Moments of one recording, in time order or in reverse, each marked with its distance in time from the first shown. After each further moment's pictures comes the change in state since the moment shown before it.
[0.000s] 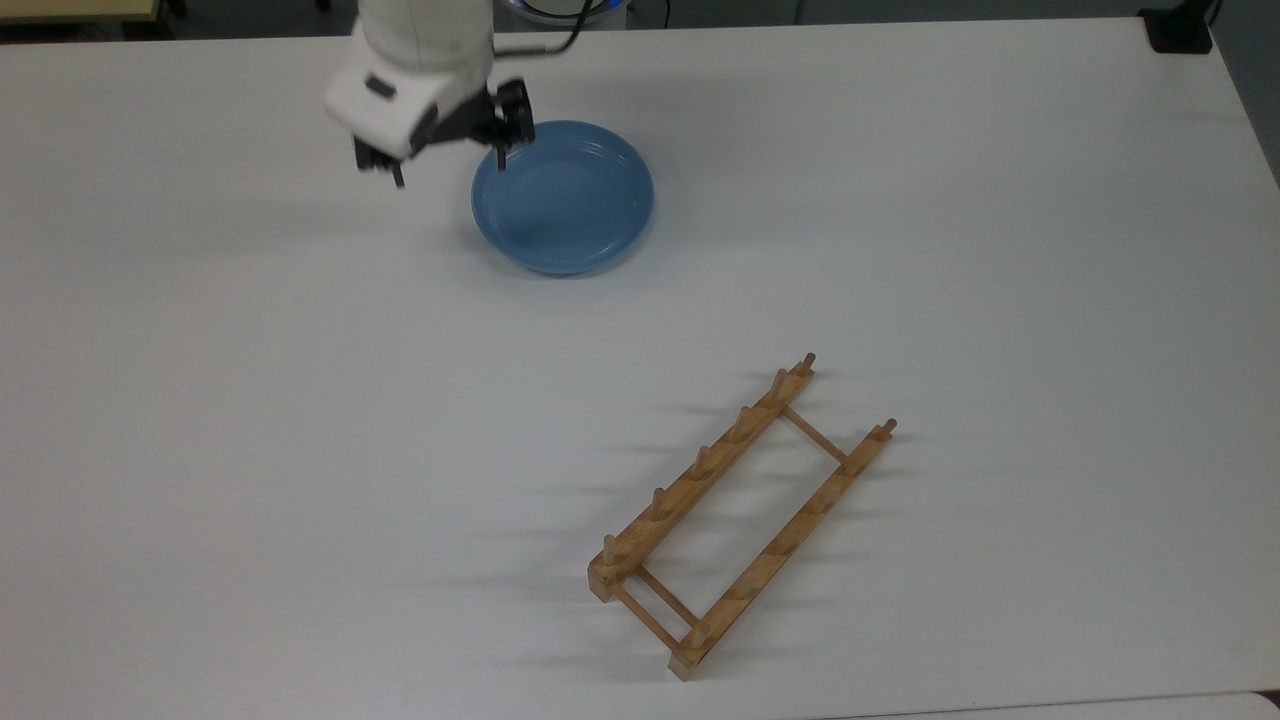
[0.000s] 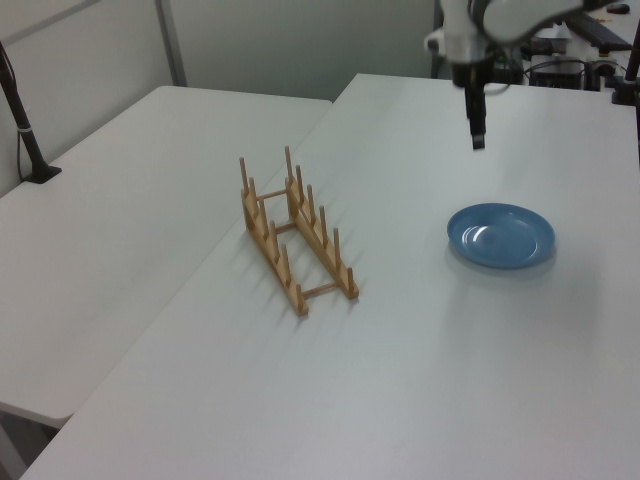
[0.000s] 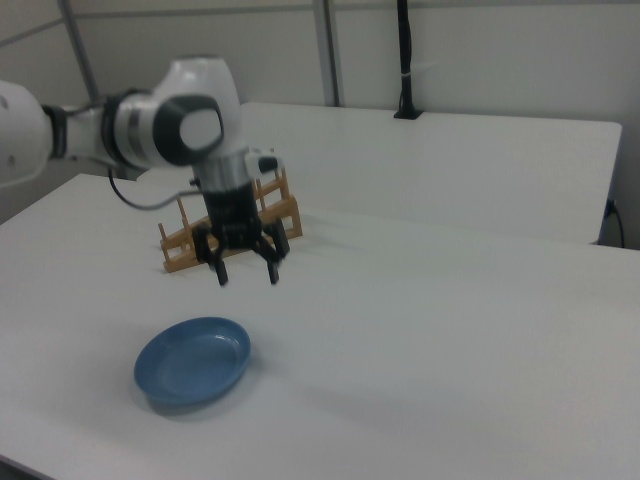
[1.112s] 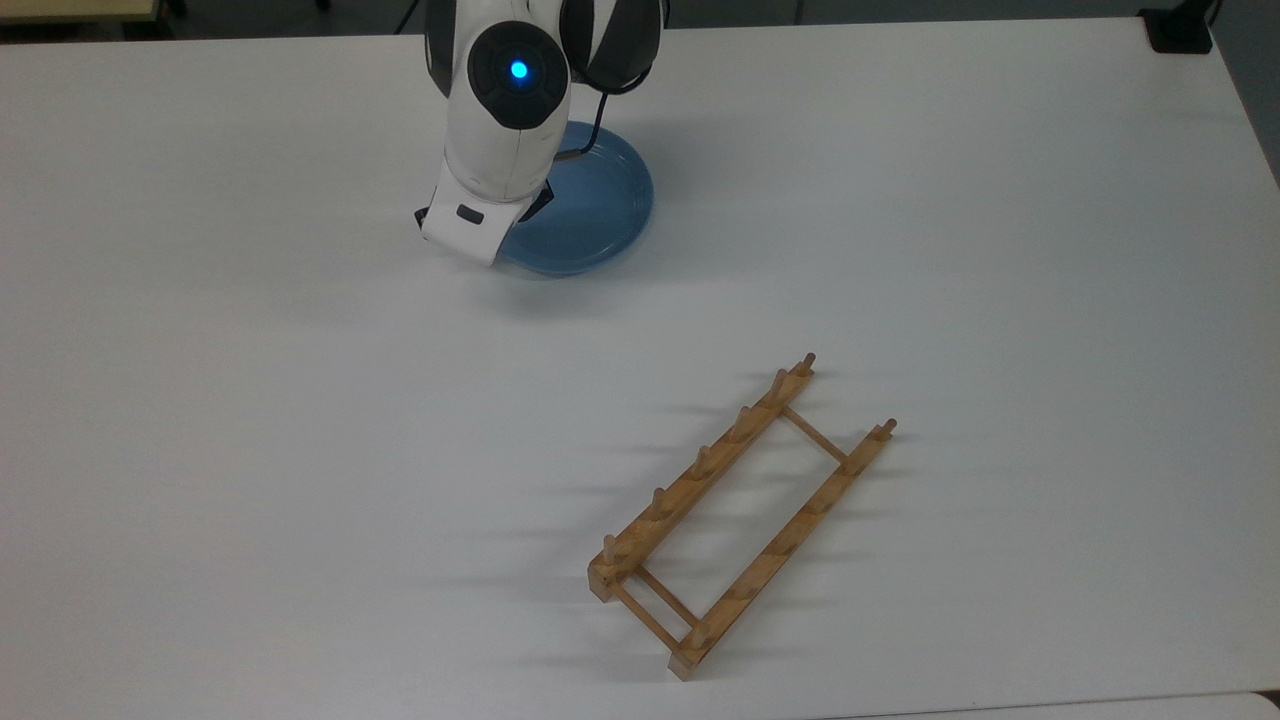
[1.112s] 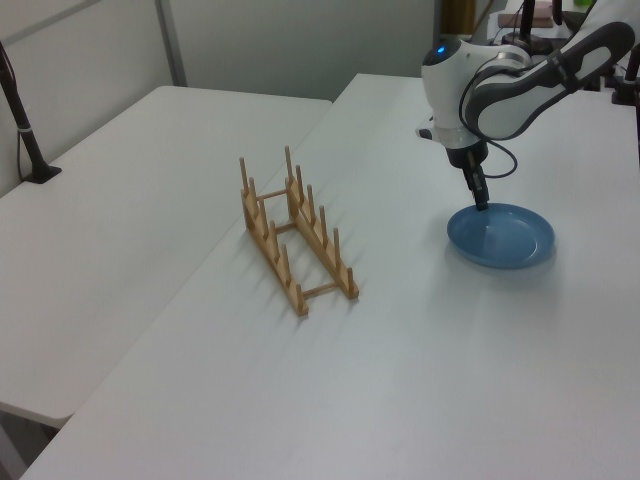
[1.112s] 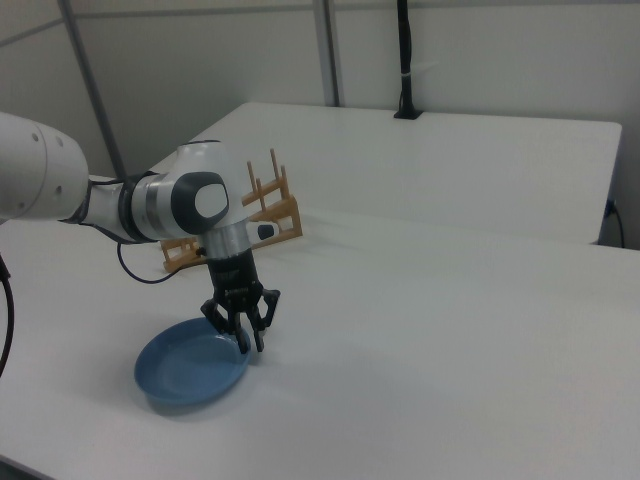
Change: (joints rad) arm 0.038 0.128 0.013 -0.133 -0.120 0.149 -0.007
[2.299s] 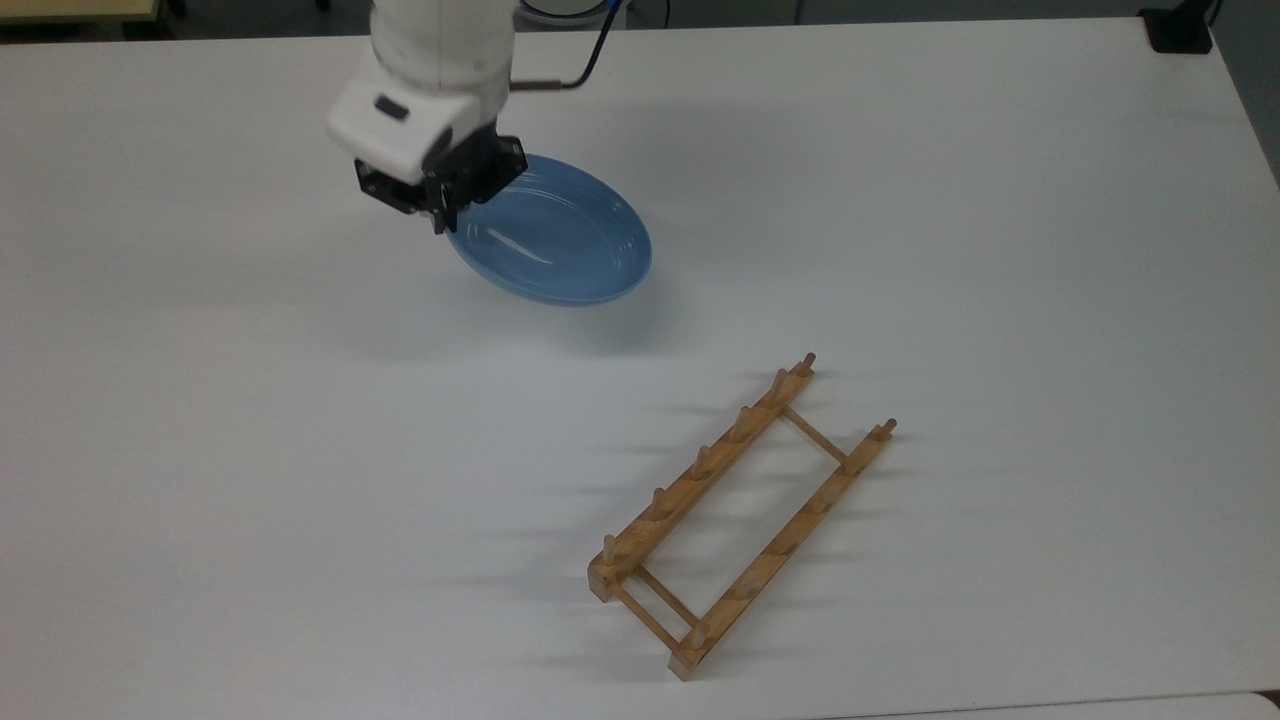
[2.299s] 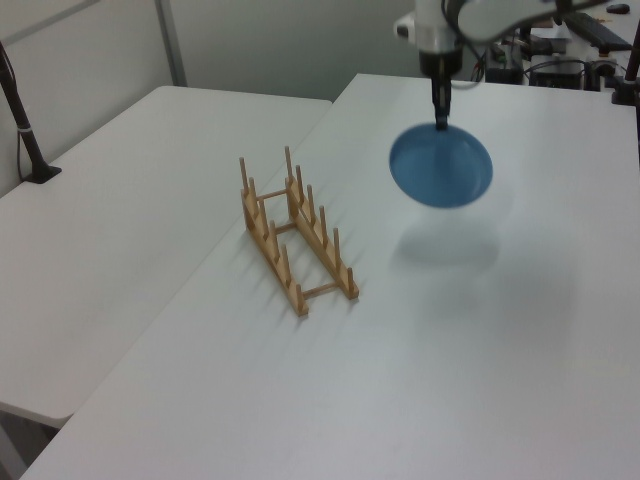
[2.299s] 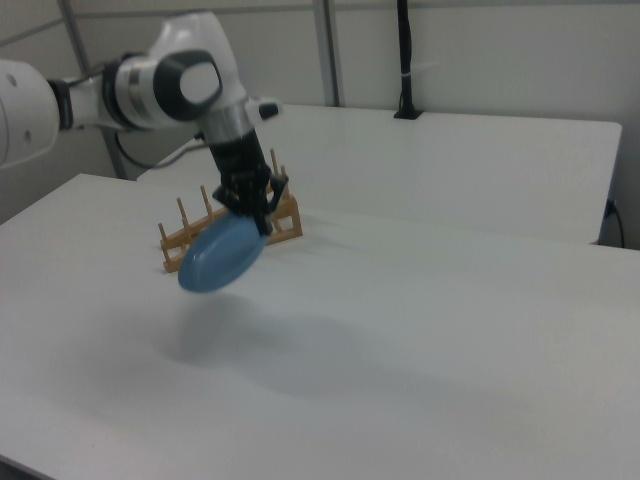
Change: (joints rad) arm -0.010 -0.032 -0.002 0.399 0.079 -0.176 0.043
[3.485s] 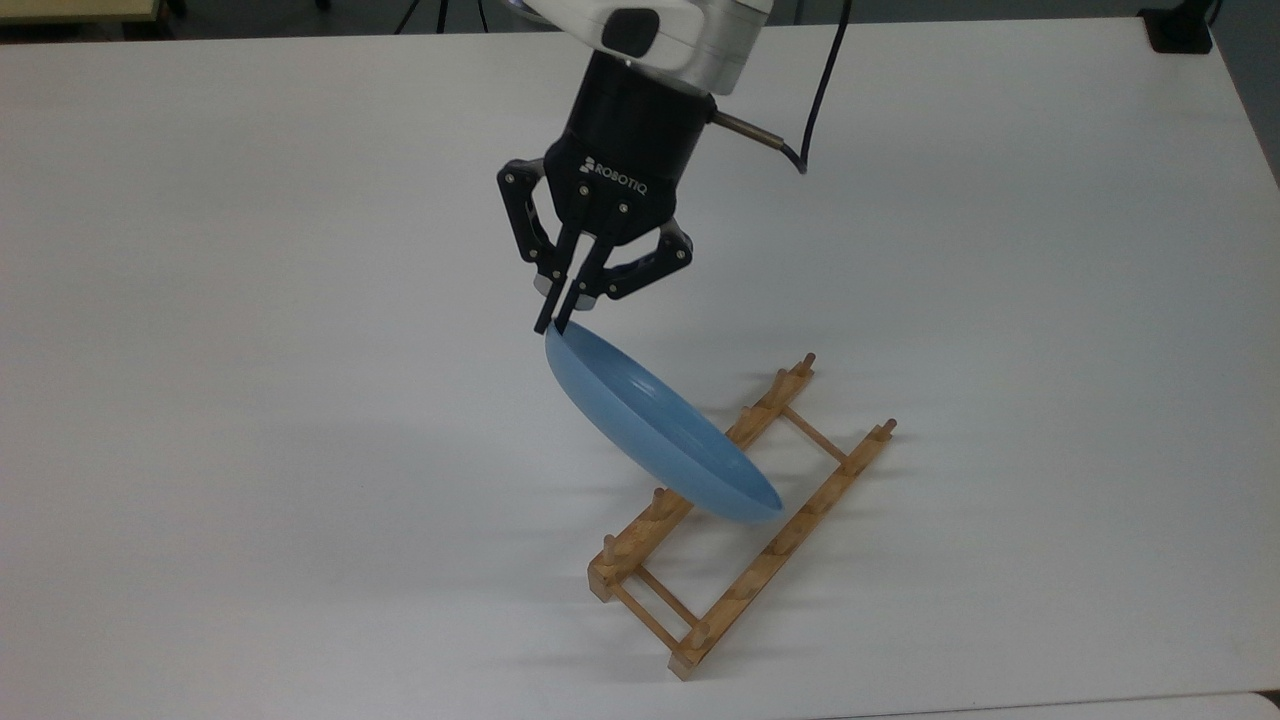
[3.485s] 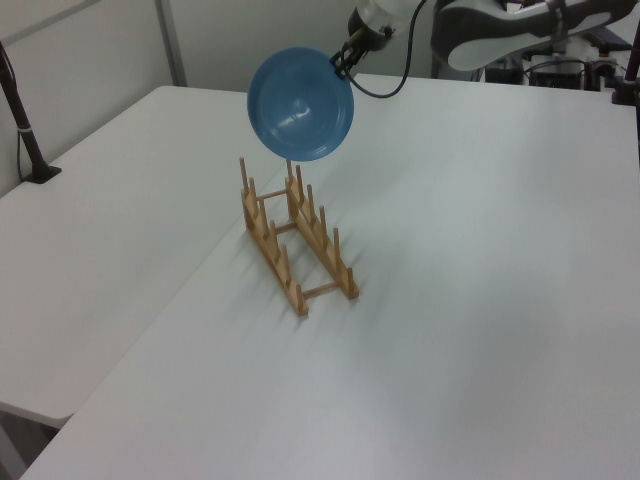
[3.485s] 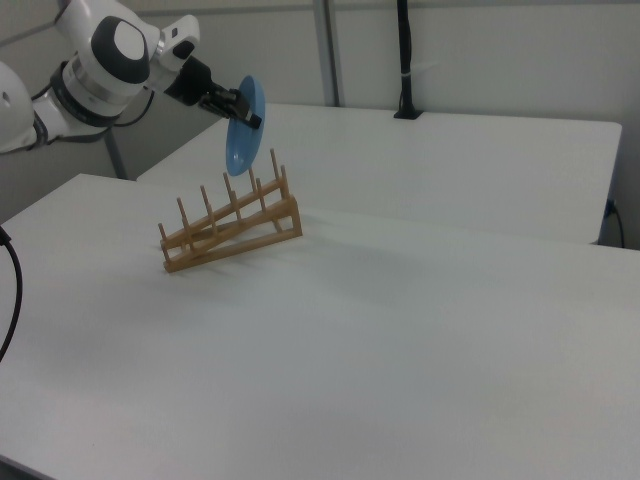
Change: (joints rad) arm 0.202 0.096 0.011 0.155 -0.502 0.425 1.003
